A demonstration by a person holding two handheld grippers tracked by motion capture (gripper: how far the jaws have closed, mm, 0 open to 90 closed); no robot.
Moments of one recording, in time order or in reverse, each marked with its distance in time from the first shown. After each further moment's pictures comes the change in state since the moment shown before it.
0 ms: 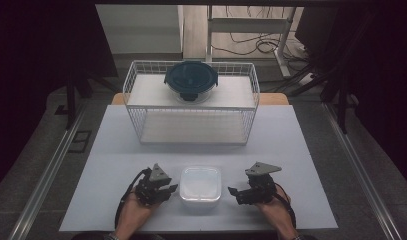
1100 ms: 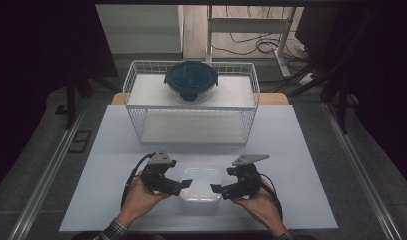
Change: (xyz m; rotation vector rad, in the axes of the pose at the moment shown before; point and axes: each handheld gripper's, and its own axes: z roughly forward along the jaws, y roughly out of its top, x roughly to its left) left arm -0.005 0.054 -0.003 -0.120 -0.195 0.035; right arm 0.029 0.048 0.007 0.014 0.215 0.105
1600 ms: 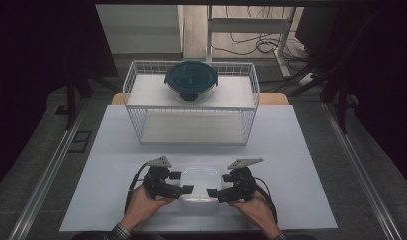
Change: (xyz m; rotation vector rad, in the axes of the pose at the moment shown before) left arm 0.008 -0.029 0.014 0.029 -0.196 -0.177; right arm 0.000 -0.016 0.018 0.053 0.059 0.078
